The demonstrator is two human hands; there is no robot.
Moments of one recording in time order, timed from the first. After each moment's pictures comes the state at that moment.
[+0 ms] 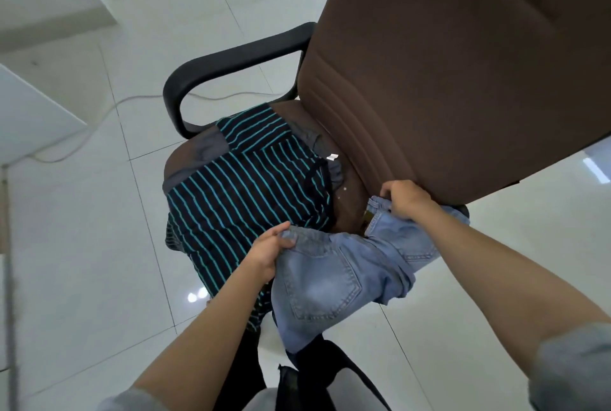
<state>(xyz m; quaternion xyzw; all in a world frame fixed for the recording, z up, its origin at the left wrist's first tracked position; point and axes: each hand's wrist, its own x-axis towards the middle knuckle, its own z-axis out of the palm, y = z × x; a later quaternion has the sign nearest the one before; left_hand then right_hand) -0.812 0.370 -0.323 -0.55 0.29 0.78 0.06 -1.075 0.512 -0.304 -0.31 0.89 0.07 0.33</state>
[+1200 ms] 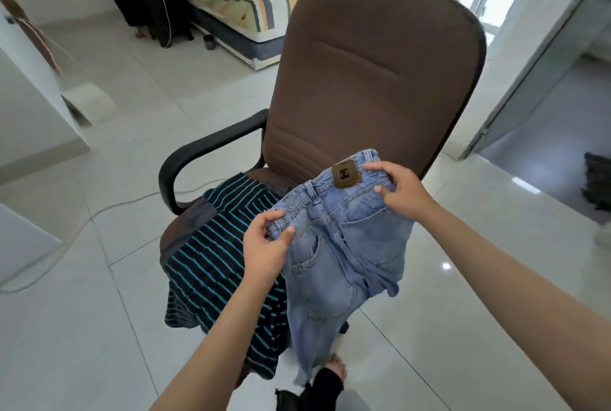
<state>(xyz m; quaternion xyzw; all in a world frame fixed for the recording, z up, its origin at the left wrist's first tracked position) -0.769 0.407 -0.185 -0.32 0.68 0.61 -0.24 -0.974 0.587 -0.156 -0.29 0.82 -0.47 0.15</state>
